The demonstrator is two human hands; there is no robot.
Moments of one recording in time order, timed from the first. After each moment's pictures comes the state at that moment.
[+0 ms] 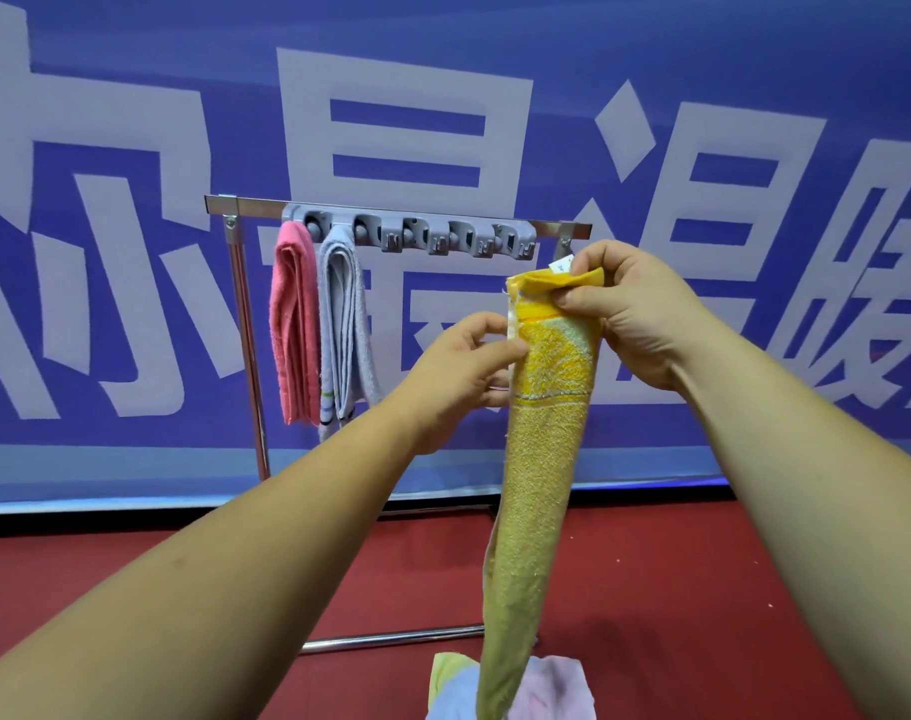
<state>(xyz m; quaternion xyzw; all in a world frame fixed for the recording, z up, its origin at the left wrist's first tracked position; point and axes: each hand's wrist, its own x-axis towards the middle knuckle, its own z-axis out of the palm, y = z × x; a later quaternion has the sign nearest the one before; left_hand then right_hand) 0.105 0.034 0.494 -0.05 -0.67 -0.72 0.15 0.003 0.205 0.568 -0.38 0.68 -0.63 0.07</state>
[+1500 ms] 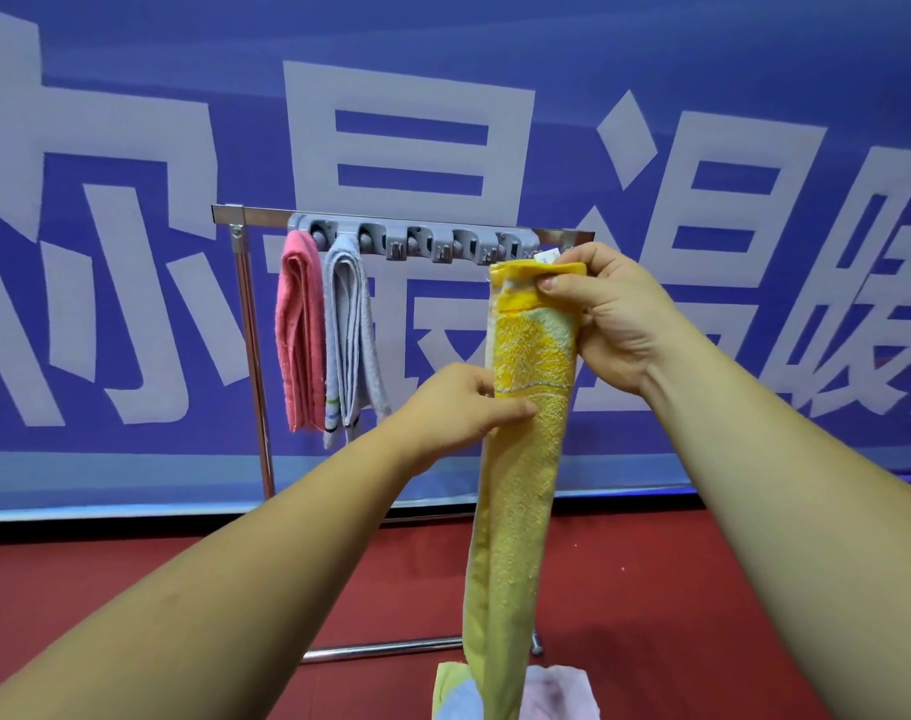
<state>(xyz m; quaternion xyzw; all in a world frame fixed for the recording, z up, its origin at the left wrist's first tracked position) 0.105 0.016 0.471 0.02 -0.83 -0.55 0.14 0.023 0.179 0.572 -0.32 0.56 -0.75 0.14</state>
